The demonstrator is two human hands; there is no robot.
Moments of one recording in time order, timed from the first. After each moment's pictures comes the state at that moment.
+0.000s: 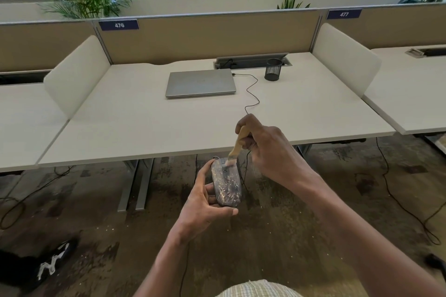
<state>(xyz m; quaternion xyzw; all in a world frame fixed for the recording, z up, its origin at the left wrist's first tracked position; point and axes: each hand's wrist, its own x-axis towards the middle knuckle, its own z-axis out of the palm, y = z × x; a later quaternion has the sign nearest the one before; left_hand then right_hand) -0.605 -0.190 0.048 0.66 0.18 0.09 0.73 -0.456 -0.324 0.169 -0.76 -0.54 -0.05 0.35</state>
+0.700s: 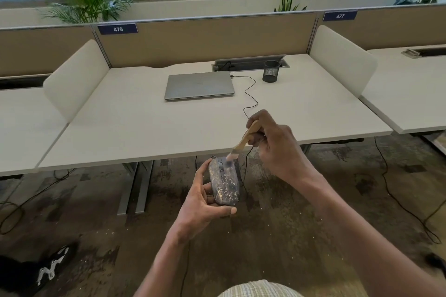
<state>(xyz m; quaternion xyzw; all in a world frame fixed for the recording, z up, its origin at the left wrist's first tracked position) -0.604 -0.189 0.046 0.63 0.17 0.10 0.75 -0.449 -0.333 0.167 -0.76 -0.48 -0.04 0.43</state>
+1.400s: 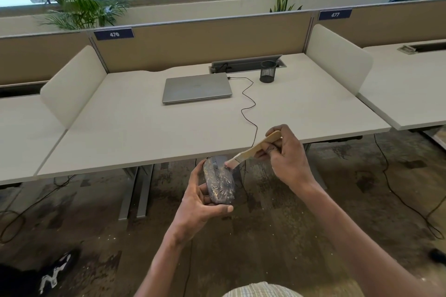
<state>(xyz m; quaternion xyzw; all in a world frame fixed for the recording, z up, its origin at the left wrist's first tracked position) -0.602 -0.184 0.048 0.63 0.17 0.12 0.75 -0.442 -0.347 0.132 -0.75 -0.25 0.08 0.60</state>
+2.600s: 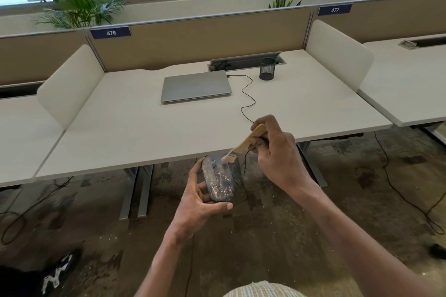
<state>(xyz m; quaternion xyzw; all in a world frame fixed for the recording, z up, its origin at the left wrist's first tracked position) -0.597 -0.175 0.042 0.66 0.17 0.12 0.72 -0.454 -0.335 0.149 -0.78 -0.40 -0.05 0.48</state>
